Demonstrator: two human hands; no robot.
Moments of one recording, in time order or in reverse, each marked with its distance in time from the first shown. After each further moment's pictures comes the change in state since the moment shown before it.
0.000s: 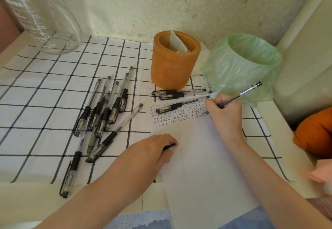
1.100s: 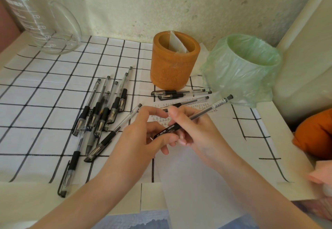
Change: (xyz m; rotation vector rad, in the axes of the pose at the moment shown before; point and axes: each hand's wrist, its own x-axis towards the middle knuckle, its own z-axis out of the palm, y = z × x) left_hand 0.008 0.010 -0.009 -0.543 0.240 -0.096; right_hand -0.050 -0.056 0.015 0.446 -0.686 0.268
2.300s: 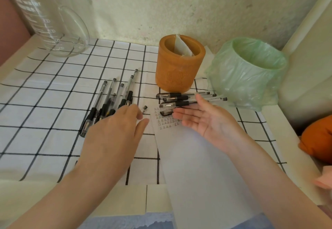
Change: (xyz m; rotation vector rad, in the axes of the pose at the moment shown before) left_hand 0.002 -0.005 -0.037 1.010 0.227 0.146; right_hand 0.021 -0.009 -0.026 0.365 0.123 0.231
